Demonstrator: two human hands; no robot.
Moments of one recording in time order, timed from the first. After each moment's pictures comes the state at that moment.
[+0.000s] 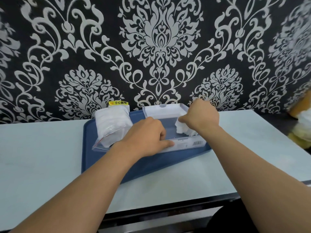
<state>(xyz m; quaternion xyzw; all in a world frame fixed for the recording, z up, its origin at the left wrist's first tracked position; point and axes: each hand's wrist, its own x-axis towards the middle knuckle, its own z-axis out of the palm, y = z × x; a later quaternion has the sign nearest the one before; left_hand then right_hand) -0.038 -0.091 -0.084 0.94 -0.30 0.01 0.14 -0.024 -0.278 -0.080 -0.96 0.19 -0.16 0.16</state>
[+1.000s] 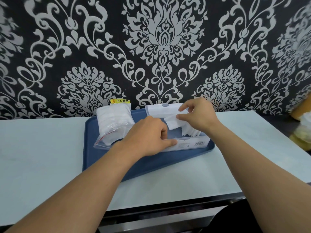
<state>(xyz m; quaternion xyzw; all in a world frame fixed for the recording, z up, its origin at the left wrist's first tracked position) -0.037 -0.089 -0.090 0.94 -0.28 0.00 0.20 -0.023 -0.285 -0.083 -0.94 0.08 -0.17 0.29</state>
